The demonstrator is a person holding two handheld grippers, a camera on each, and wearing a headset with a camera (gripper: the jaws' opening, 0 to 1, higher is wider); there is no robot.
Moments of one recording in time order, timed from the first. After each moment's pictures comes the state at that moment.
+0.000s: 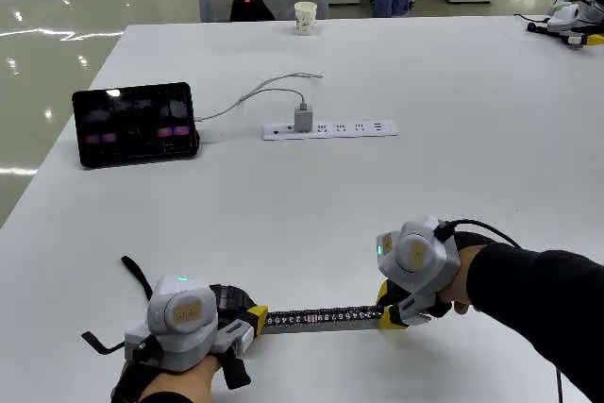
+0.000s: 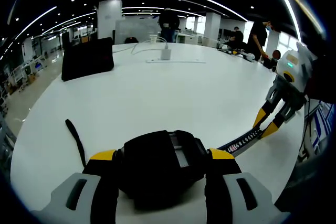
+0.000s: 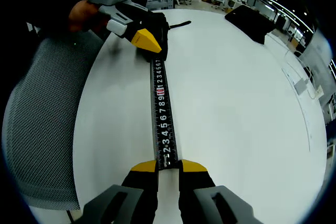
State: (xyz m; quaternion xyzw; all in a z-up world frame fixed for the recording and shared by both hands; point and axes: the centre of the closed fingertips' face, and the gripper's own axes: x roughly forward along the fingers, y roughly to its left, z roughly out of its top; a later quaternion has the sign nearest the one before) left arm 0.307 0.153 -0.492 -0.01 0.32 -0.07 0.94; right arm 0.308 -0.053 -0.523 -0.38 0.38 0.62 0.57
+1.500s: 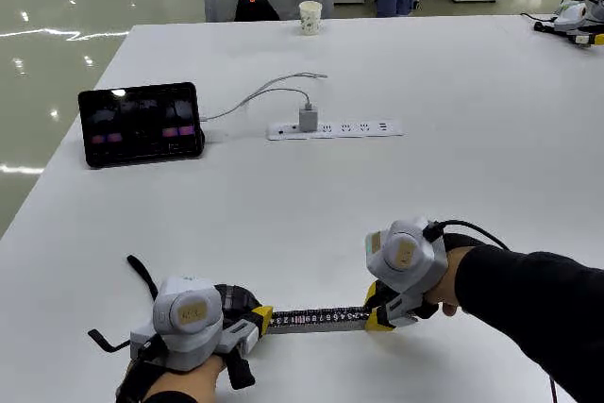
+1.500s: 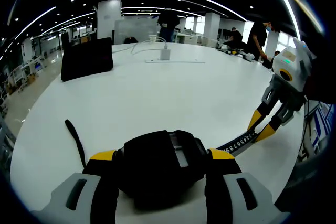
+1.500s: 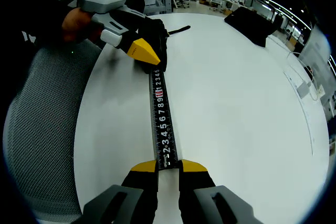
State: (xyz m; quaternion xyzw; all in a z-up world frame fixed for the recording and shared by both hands) left arm 0.307 0.153 -0.492 -0.01 0.32 -0.07 0.94; right arm 0.304 -0.029 -0.523 -0.37 0.38 0.62 0.58
